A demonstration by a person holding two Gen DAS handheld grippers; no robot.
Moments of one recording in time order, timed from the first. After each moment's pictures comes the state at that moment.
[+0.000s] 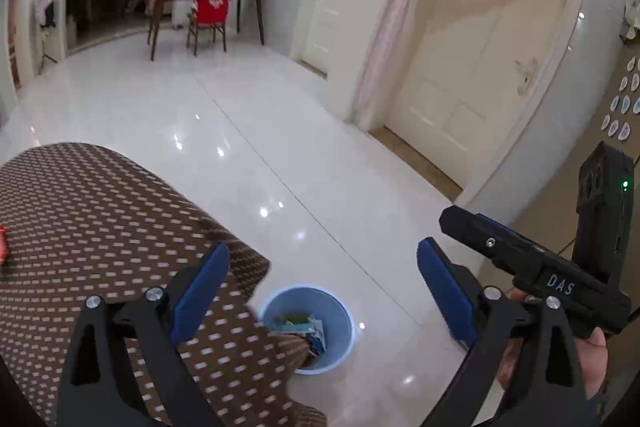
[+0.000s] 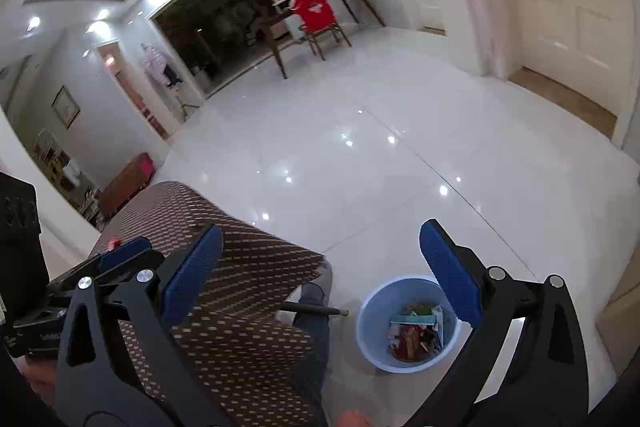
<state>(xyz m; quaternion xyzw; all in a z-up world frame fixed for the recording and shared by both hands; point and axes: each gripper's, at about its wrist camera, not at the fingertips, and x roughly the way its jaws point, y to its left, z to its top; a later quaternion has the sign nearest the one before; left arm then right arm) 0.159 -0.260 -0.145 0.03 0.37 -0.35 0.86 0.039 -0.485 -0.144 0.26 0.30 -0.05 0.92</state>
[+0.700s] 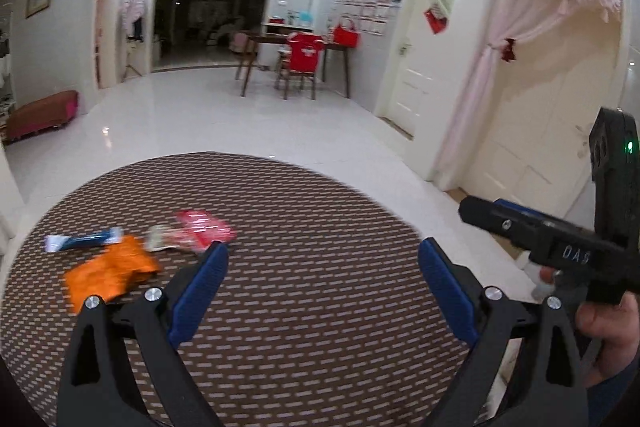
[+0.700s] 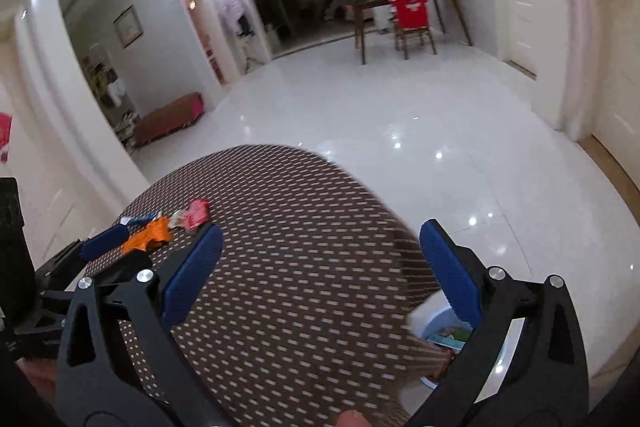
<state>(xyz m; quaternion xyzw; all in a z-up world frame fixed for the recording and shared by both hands) 0.159 -0.042 -0.109 -0.01 0.30 -0.22 0.93 0.127 -0.288 -0.091 0.14 0.32 0.07 0.94</state>
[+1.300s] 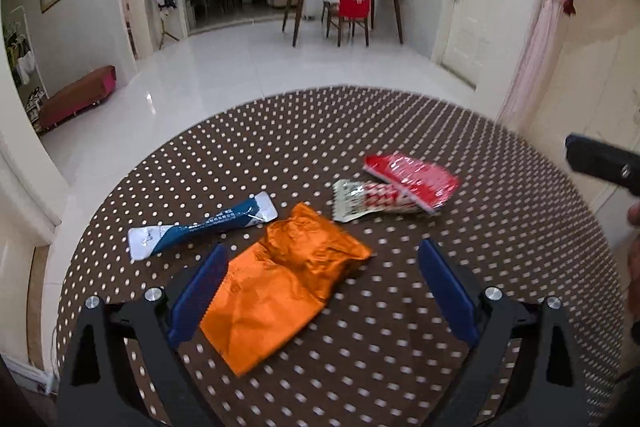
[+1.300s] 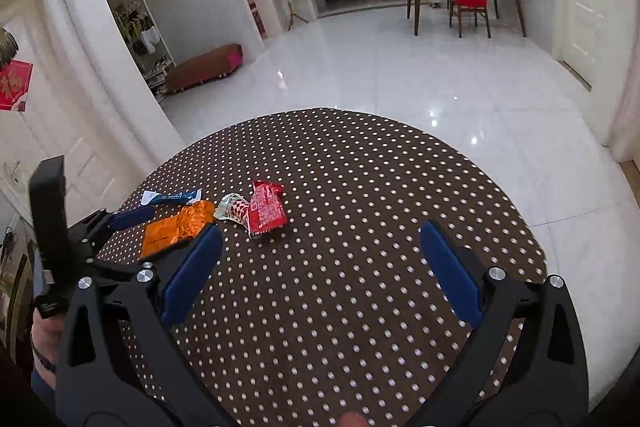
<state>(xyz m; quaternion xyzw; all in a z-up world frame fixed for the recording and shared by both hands) 0.259 0.071 -0.167 0.06 0.40 -0.14 0.90 0.211 -0.167 -0.114 0.09 0.37 0.15 0.91</state>
